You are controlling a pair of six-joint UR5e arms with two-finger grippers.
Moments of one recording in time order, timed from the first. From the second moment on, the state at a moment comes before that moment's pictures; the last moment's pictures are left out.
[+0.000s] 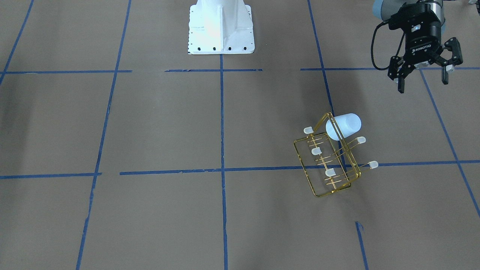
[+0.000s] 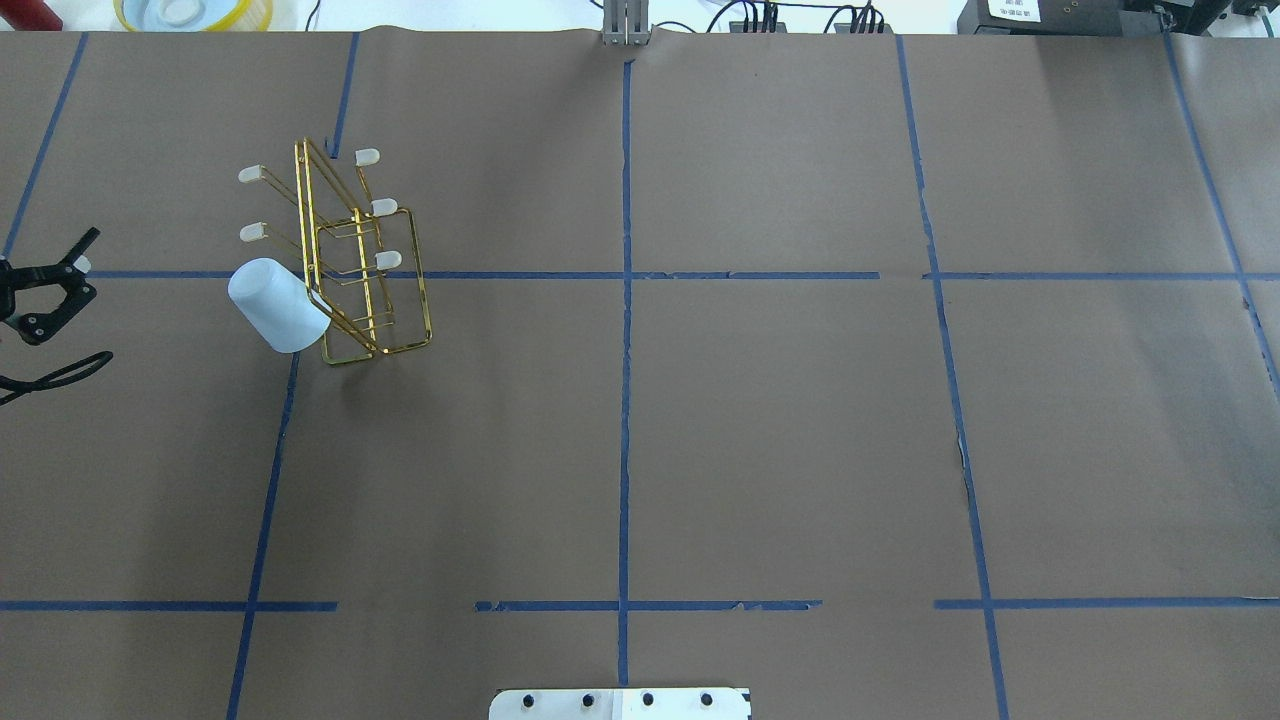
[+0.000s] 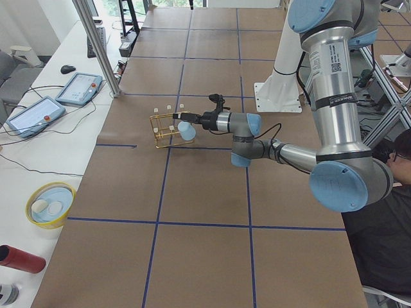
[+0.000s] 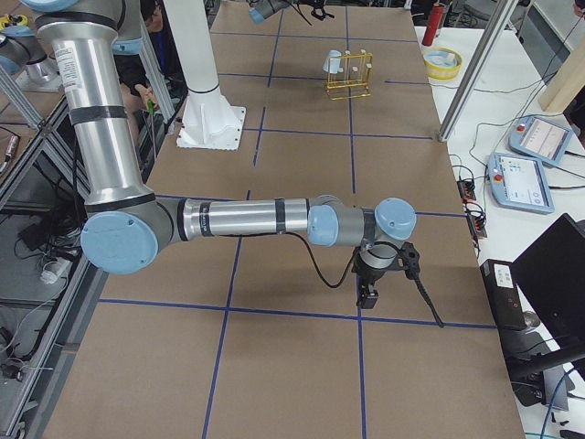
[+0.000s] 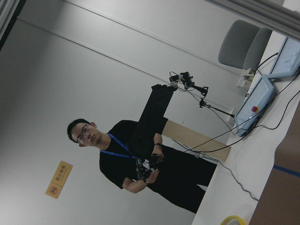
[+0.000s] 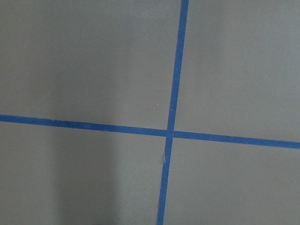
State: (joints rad) left arm -0.64 -1.32 -1.86 -3.15 -1.01 0.10; right arm 1.49 -1.38 1.46 -1.67 2.30 -0.04
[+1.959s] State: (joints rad) left arm -1.34 -1.34 -1.65 -2.15 -2.27 -0.45; right arm 1.49 -1.38 1.46 -1.67 2.30 -0.04
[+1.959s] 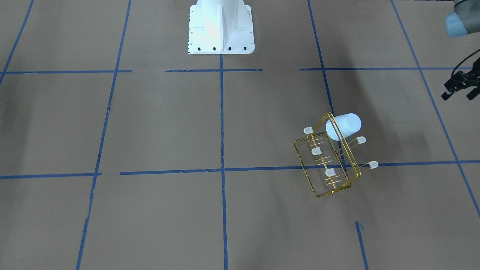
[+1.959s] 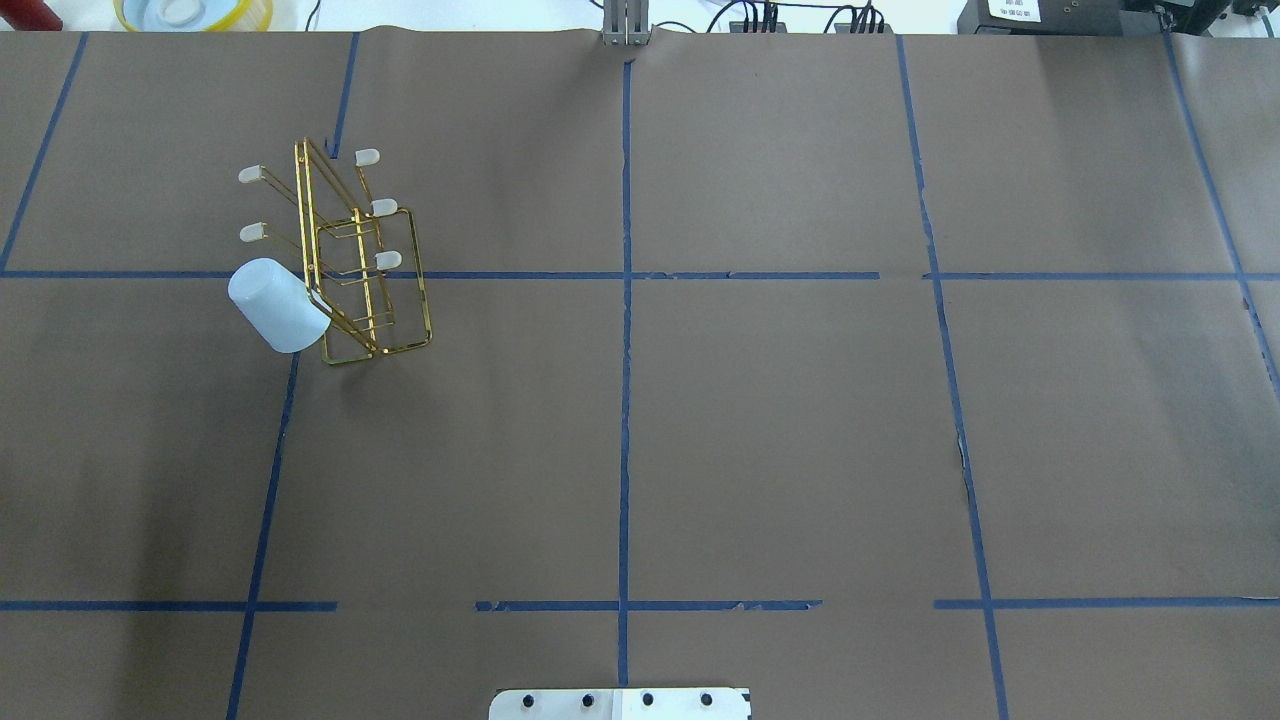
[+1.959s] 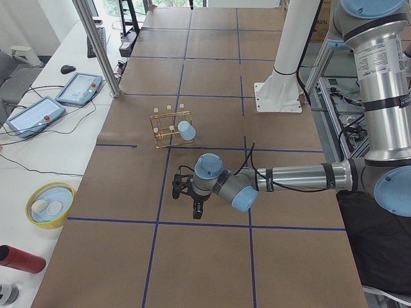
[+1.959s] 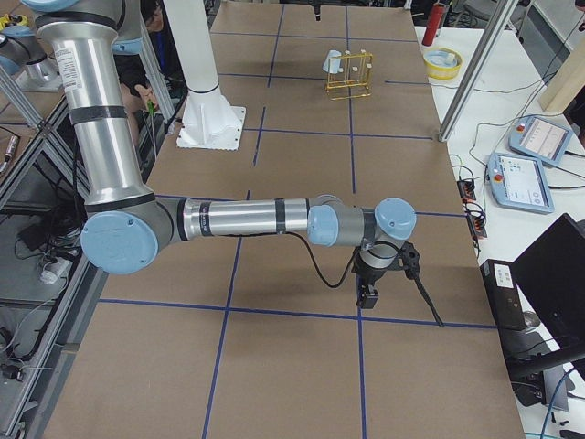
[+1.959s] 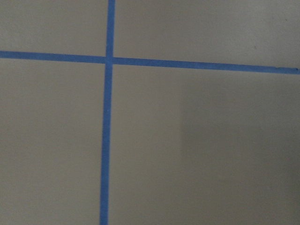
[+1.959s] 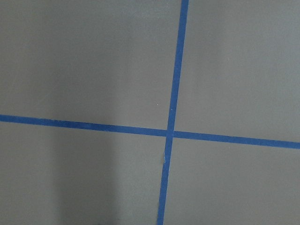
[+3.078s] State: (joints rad) left arm -1.56 -1.54 -1.54 -1.71 -2.31 -0.04; right arm 1.49 -1.38 1.46 -1.67 2.30 -0.04
